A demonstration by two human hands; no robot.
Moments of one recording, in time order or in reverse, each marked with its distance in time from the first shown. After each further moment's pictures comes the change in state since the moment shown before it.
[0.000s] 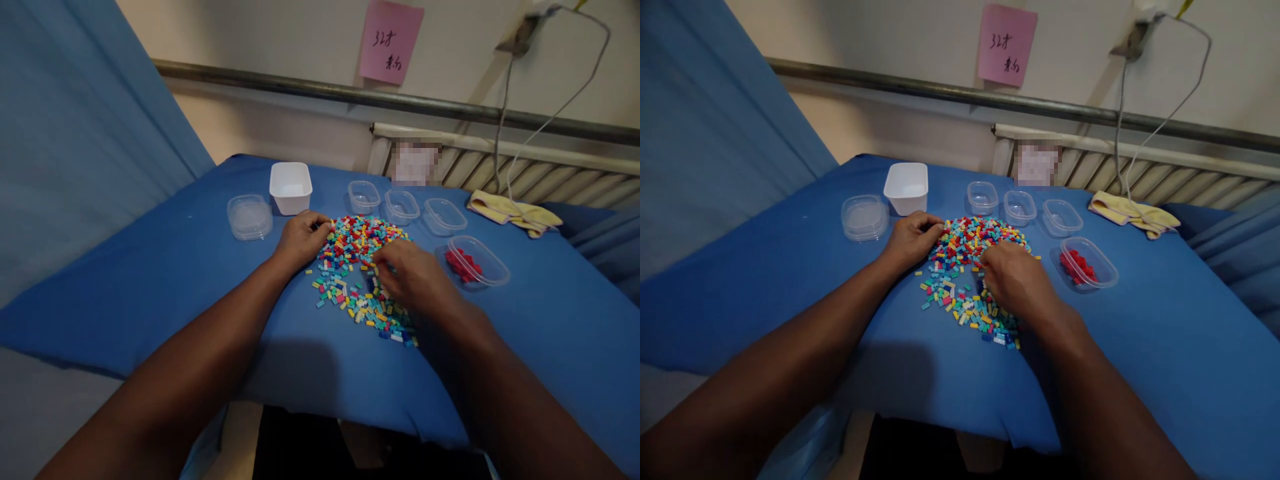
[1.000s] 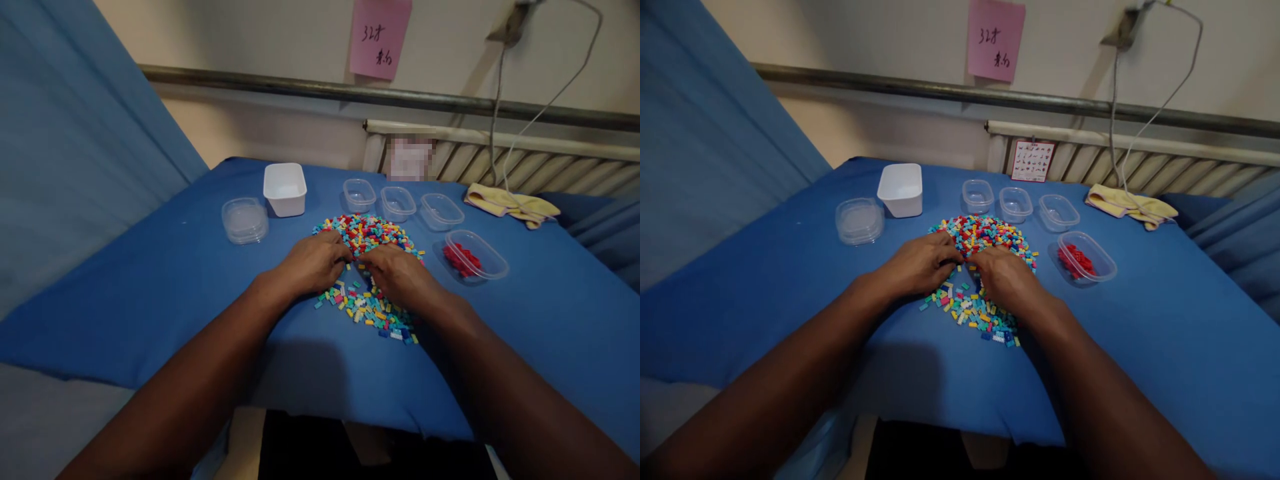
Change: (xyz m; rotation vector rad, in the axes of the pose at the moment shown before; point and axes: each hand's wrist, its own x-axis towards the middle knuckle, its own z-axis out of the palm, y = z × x) left_hand -0.028 0.053 -0.012 0.417 -0.550 0.389; right_hand 0.008 0.008 0.030 0.035 -0.105 -0.039
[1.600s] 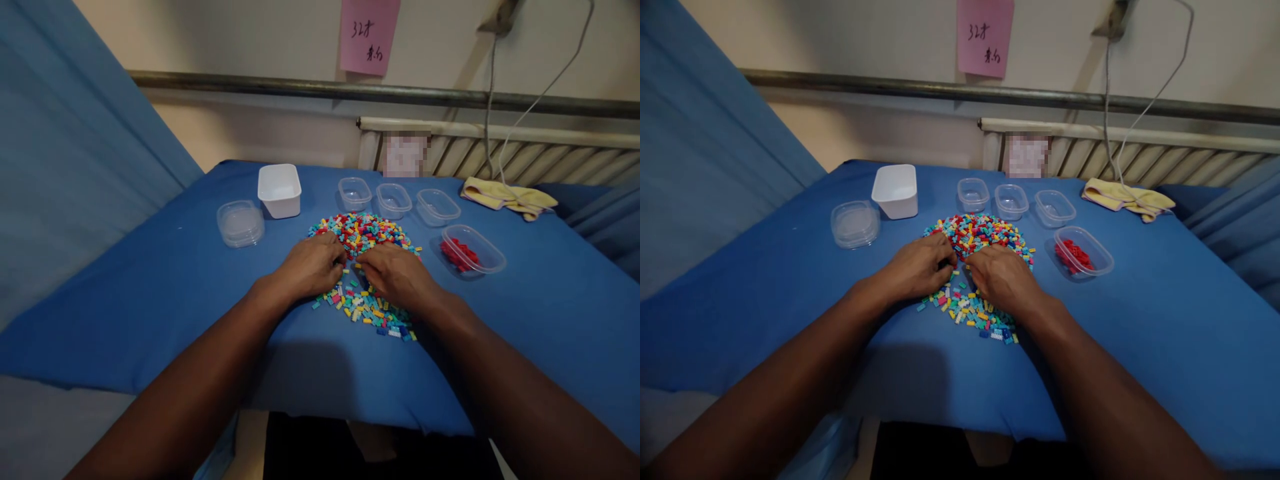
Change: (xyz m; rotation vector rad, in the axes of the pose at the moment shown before) left_hand 0.003 0.007 0.001 0.021 -0.030 -0.060; right_hand -0.005 -0.010 -0.007 -0.024 0.030 -0.008
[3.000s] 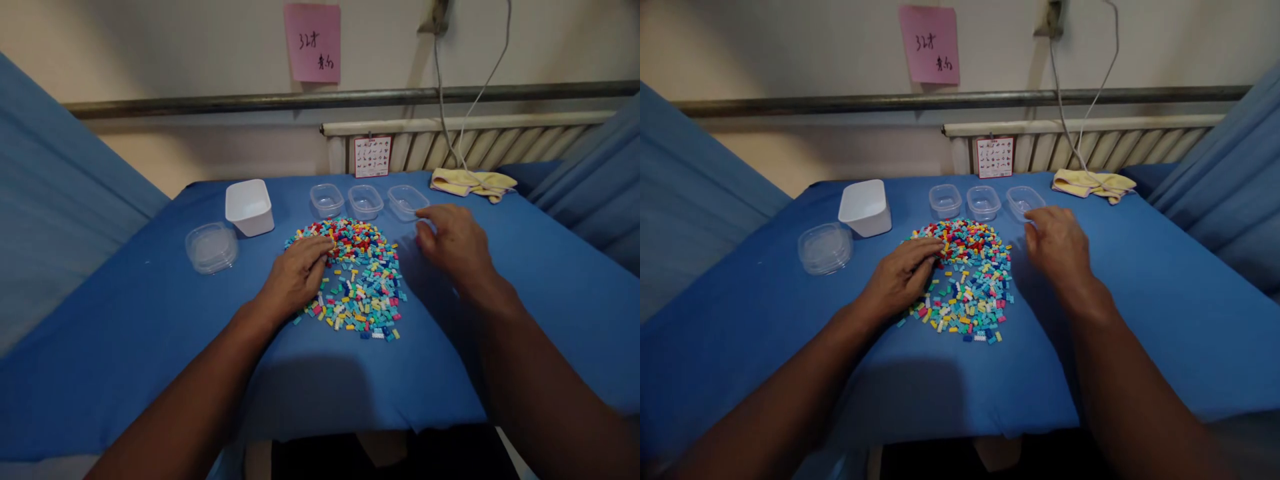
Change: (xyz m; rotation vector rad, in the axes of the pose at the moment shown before) left_hand 0.007 -0.008 0.020 -0.249 0.413 0.225; right_hand -0.050 0.077 -0.051 -0.206 0.453 0.524
